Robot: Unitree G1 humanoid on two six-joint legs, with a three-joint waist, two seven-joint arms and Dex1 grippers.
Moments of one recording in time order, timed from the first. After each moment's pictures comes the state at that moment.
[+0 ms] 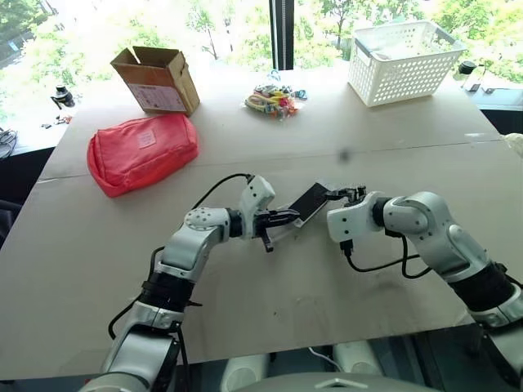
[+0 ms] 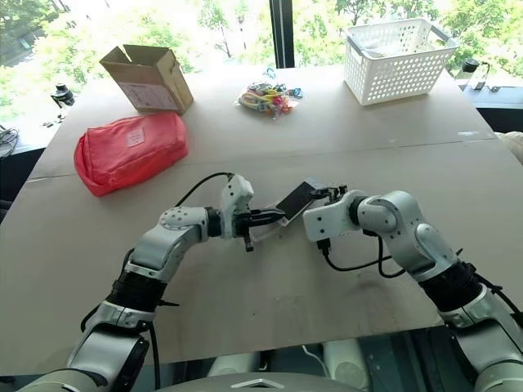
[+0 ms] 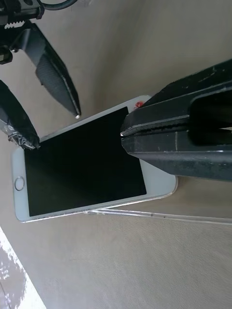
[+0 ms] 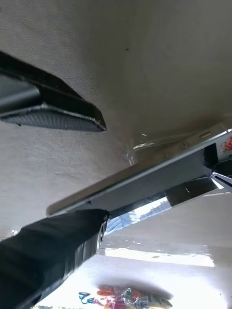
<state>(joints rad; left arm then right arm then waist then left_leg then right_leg) -0.44 0.41 -0.19 0.09 -0.29 0.43 -0.97 -0.51 -0.64 0.42 -0.17 -0.51 0.02 0.91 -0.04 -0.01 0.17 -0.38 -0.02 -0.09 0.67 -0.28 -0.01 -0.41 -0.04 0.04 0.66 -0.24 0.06</state>
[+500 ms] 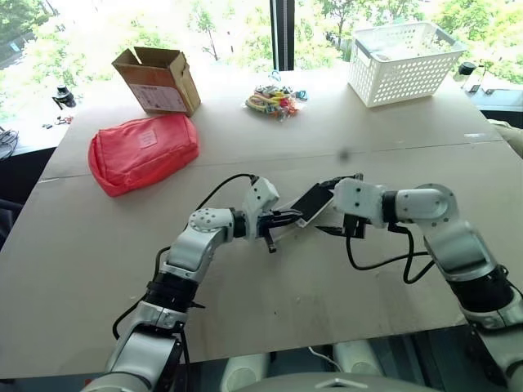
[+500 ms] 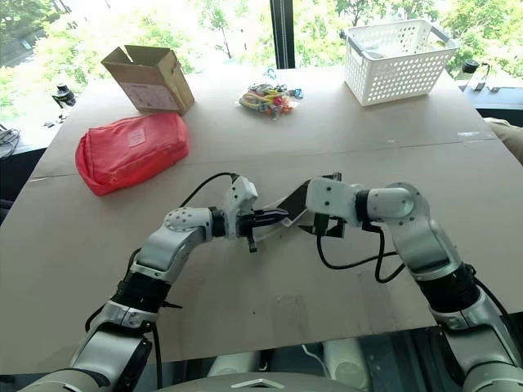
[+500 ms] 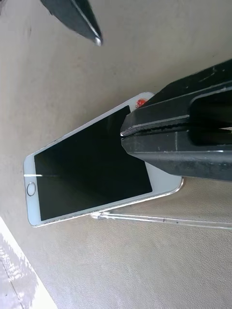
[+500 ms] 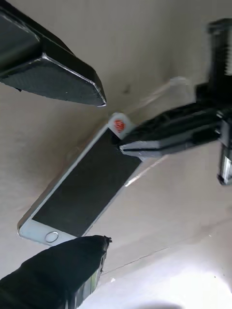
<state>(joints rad) -0.44 0.41 -0.21 0.12 -0.25 0.35 -0.97 -0.55 -0.55 0.19 -0.24 -0.04 0.49 1.08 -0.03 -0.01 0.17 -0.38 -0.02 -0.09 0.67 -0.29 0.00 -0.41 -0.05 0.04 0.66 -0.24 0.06</state>
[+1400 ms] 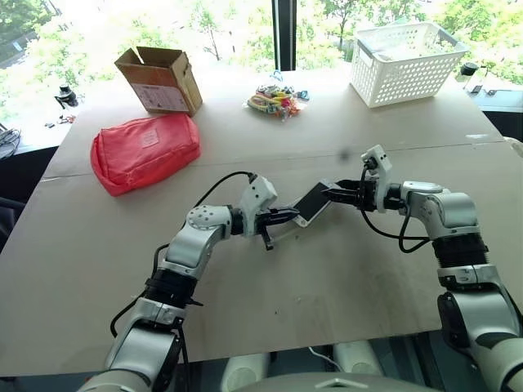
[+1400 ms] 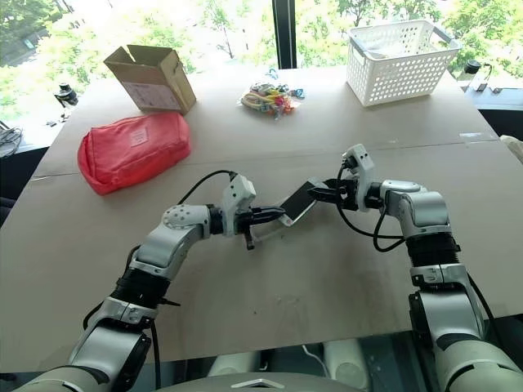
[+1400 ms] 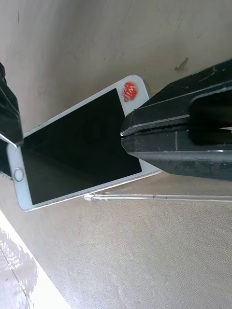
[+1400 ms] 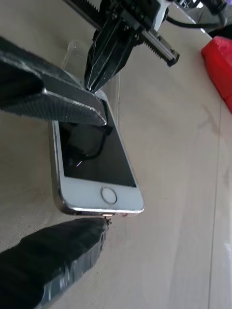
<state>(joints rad) -0.47 0.42 -0.20 0.16 -0.23 0.32 -0.98 -0.69 -0.38 -0.01 0.32 0.33 0.85 0.91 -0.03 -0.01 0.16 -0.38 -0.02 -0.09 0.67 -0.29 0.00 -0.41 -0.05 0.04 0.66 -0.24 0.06</state>
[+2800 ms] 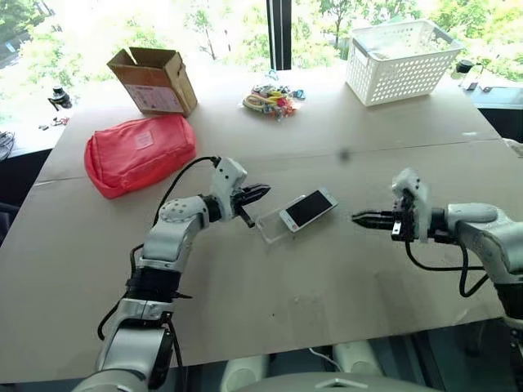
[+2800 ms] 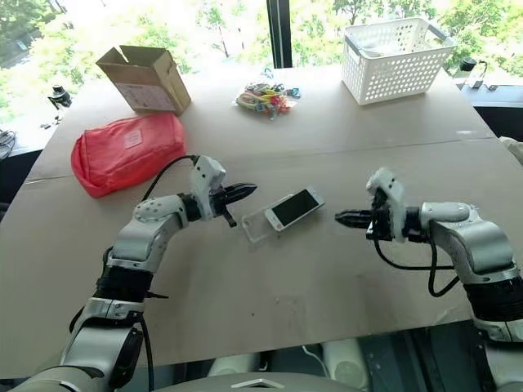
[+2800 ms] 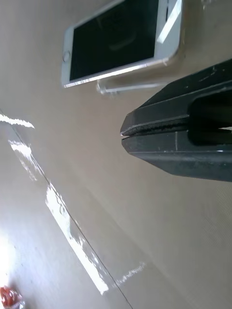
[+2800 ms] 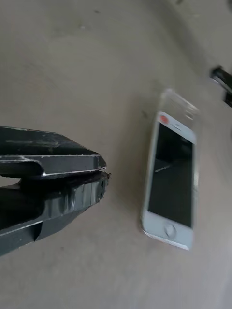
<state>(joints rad) -0.49 0.43 -0.04 0.23 -0.23 0.32 -0.80 -0.37 -0.73 0.12 -0.21 0.47 0.80 1.05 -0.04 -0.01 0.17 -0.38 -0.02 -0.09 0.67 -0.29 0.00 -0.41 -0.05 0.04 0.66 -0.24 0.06</state>
